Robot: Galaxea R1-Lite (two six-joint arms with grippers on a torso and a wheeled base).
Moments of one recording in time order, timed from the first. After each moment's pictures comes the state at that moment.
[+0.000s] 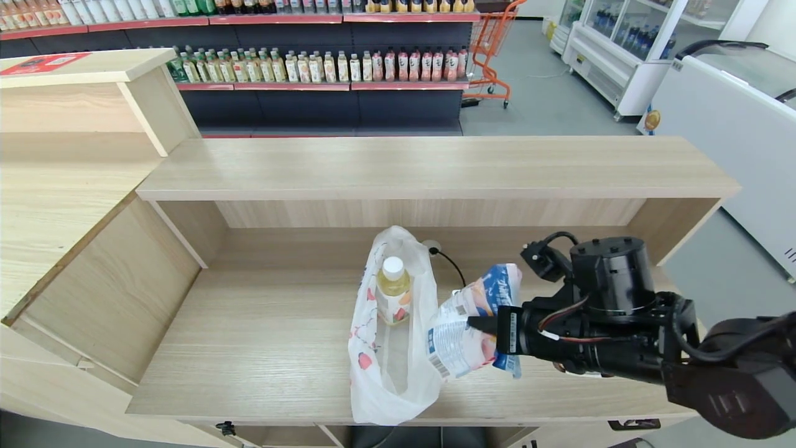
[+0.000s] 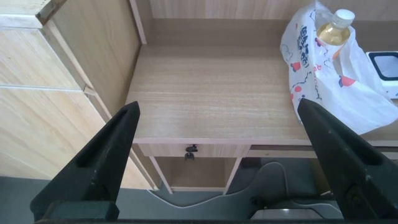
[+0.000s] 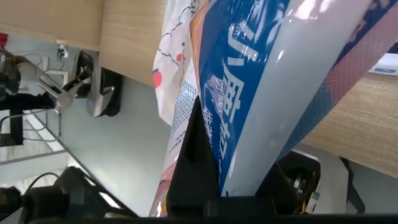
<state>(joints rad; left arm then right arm) 0.00 0.00 0.00 0.00 0.00 0.01 0.60 1.77 -0.69 -0.62 0.15 0.48</state>
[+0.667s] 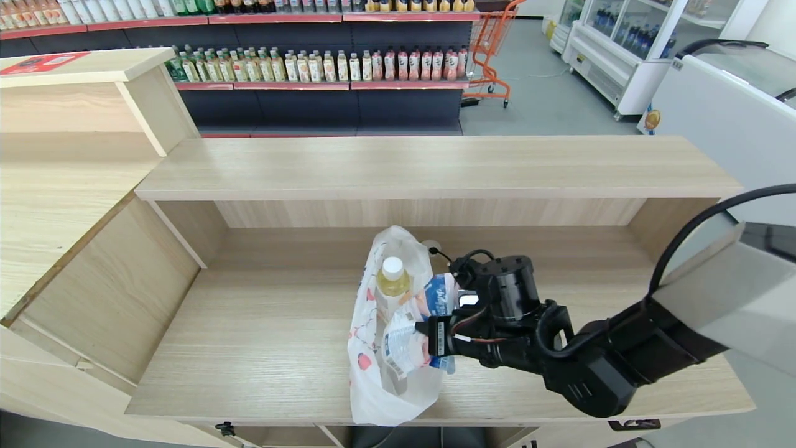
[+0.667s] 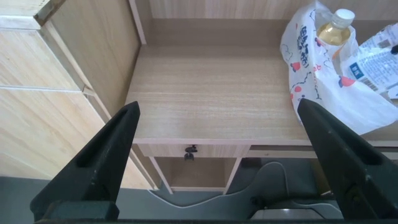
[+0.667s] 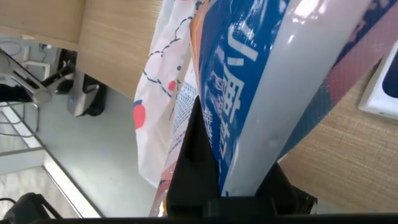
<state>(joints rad) 0.00 0.00 0.00 0.00 0.00 0.01 0.69 2.09 -0.90 -0.72 0.11 0.40</state>
